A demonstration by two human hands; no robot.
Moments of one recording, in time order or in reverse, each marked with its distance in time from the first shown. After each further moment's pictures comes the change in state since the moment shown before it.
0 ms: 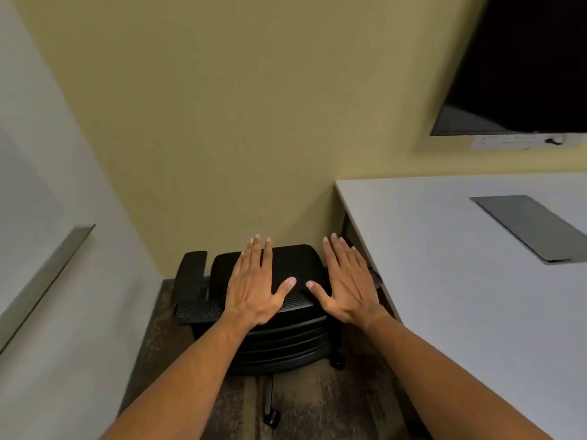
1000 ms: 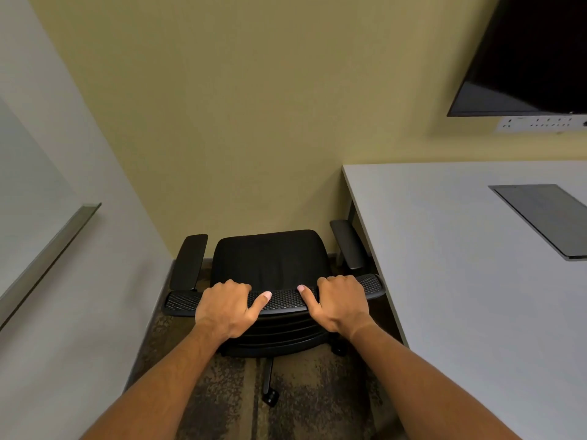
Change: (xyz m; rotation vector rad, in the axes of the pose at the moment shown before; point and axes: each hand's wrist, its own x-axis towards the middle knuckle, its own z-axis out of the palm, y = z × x) left_hand -0.040 -0.001 0.029 0.224 -0.128 -0.089; right_hand -0.032 0.018 0.023 -0.122 -0.152 0.000
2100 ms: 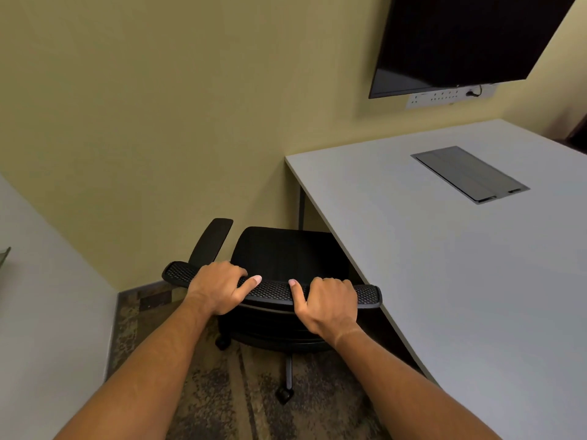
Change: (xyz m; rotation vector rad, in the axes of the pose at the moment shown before) left_hand 0.064 -0.014 -0.013 -0.041 -0.096 0.465; right_hand -0.041 -0.048 -0.007 0.059 0.053 0.471
